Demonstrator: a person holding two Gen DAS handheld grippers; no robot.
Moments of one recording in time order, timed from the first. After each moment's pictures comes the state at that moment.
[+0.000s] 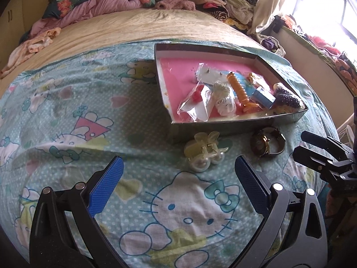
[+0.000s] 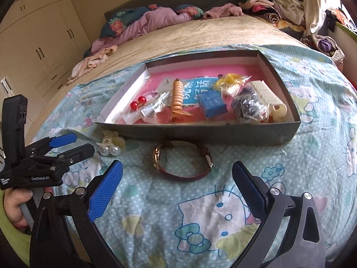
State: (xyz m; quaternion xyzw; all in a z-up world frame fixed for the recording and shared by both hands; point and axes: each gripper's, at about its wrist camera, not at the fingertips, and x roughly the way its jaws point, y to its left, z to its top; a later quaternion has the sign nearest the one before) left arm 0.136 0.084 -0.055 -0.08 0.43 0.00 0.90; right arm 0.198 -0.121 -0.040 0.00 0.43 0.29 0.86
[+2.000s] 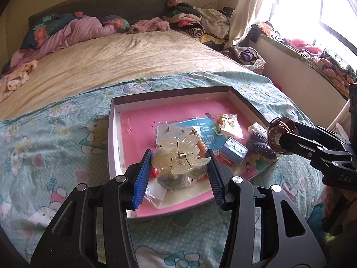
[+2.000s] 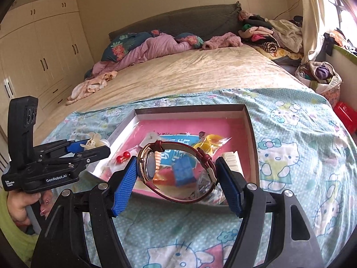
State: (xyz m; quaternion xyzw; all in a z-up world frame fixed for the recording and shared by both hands) left arm 0.206 0.043 -0.007 -0.05 0.37 -0.05 0.93; right arm 0.249 -0.151 0.018 -0.01 0.34 0.30 0.89
